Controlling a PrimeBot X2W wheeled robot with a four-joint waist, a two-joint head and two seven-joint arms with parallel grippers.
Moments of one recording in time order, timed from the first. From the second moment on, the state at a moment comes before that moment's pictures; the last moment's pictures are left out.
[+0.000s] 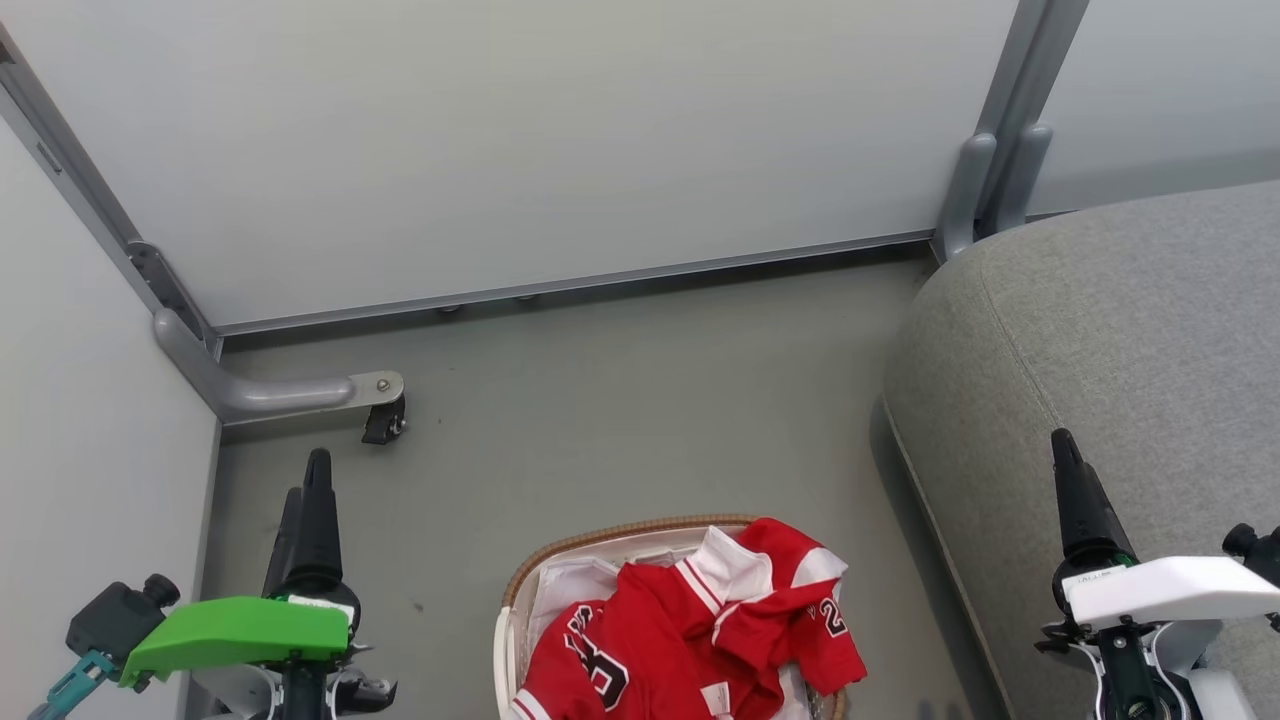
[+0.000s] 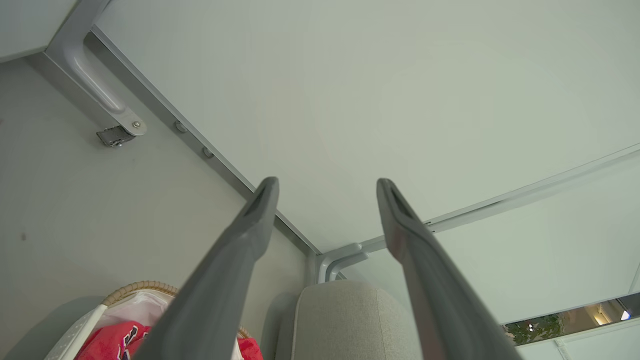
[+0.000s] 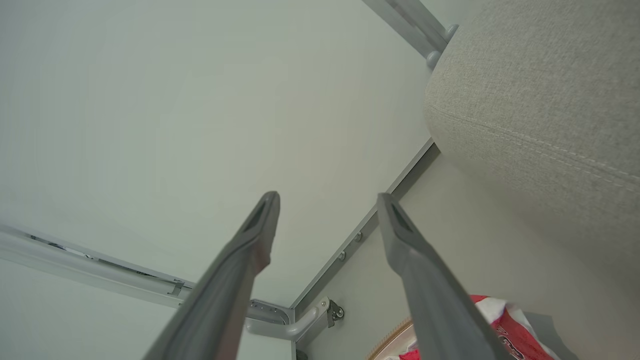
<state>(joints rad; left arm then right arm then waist) -0.06 0.04 0.00 0.19 -1.15 -0.13 -0.06 -0.06 -0.03 -0.10 0.18 1.04 0.13 -0.06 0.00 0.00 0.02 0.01</state>
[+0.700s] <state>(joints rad) -0.05 0.04 -0.06 0.18 -0.79 -0.10 -0.12 -0.05 -0.04 -0.09 0.17 0.72 0.13 -0.12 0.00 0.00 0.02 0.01</state>
